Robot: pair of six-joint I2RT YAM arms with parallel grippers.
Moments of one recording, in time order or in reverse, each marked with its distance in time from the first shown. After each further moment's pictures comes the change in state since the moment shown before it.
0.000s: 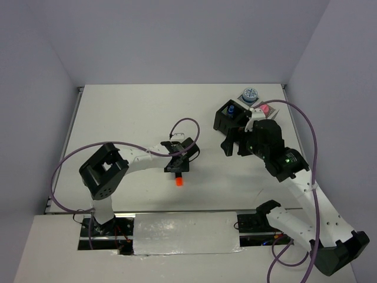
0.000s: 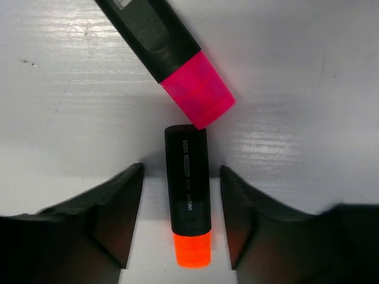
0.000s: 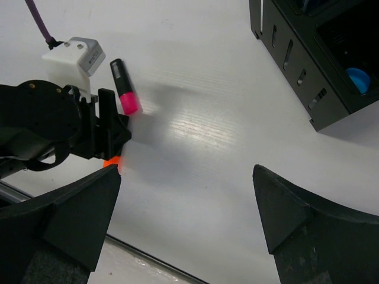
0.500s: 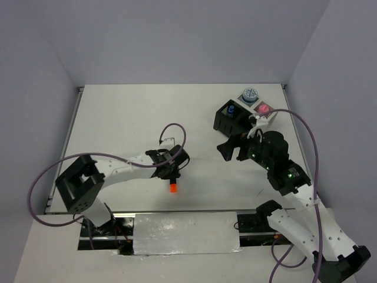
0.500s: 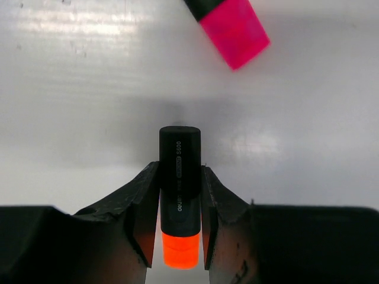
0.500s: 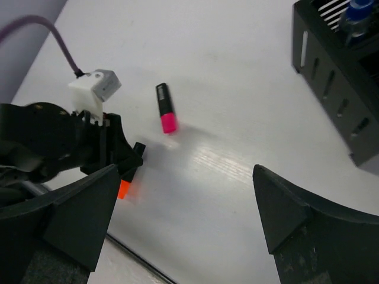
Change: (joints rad) left arm -0.016 -0.181 -0.193 0.082 0.024 -0.062; right arm 0.003 -0.137 -0.101 0.139 -0.092 0.038
